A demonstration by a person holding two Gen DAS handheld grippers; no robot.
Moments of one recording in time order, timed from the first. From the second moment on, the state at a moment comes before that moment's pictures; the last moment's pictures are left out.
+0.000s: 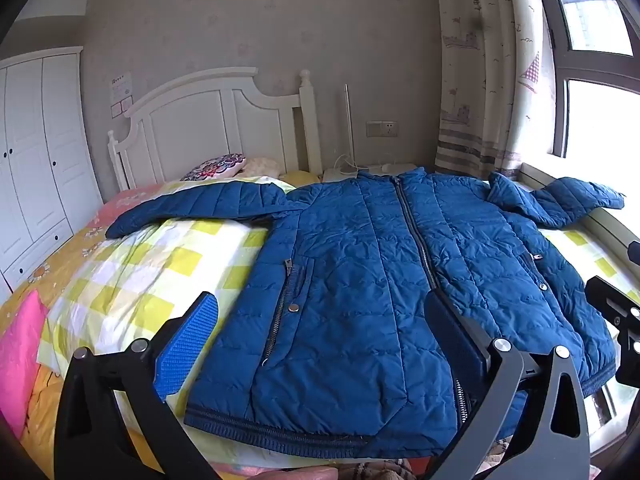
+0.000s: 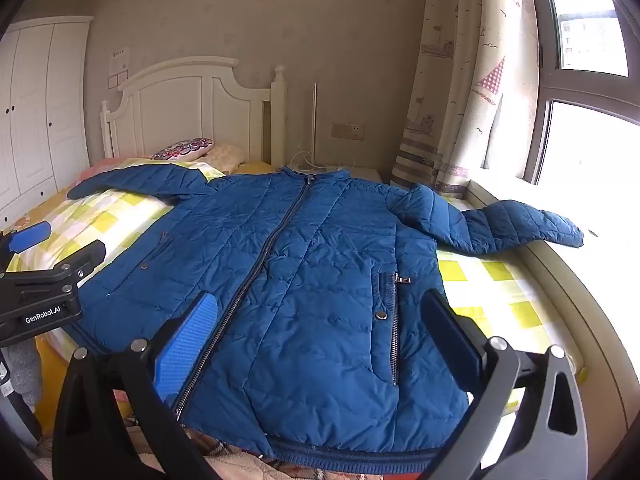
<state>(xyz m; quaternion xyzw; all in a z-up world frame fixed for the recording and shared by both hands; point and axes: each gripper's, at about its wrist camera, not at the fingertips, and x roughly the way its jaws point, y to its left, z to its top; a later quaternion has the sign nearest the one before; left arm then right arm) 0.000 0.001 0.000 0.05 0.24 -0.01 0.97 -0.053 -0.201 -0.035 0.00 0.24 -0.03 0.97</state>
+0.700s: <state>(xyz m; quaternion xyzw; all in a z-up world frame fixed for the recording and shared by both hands) -0.001 -0.001 -0.009 0.06 0.25 -0.02 0.97 -0.051 -0.206 -0.039 0.01 0.24 -0.02 0.97</state>
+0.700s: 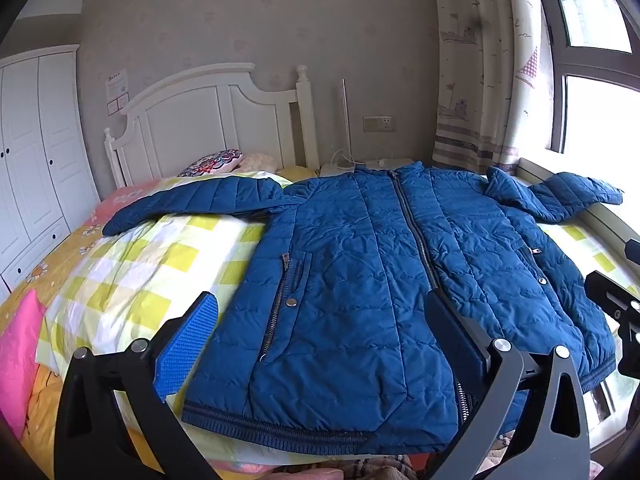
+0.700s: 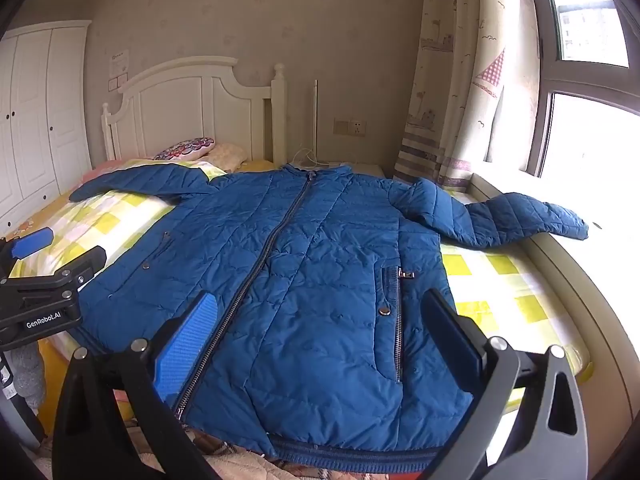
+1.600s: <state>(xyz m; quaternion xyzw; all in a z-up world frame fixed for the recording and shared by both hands) -0.003 0.001 -0.017 0.05 0.26 -0.02 0.97 -0.049 -0.206 -0.044 0.02 0.25 -0.02 0.97</state>
